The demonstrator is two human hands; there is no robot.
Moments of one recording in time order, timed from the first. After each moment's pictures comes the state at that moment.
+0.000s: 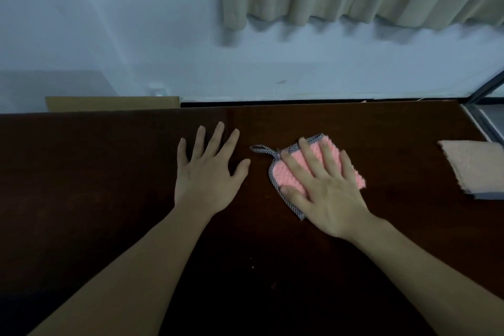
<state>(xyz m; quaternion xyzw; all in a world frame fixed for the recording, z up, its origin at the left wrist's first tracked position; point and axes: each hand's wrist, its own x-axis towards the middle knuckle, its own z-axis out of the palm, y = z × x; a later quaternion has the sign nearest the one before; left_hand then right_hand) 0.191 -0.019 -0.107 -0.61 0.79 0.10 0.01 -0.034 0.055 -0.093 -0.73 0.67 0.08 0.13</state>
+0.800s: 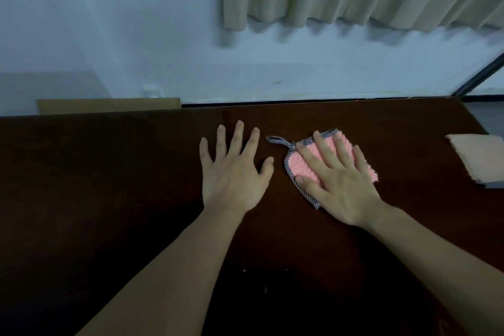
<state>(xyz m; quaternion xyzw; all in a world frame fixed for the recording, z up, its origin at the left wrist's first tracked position) 0.192 -0.019 -0.106 -0.59 0.80 0.12 0.00 -0.015 0.046 -0.096 -0.69 0.71 0.10 0.10</state>
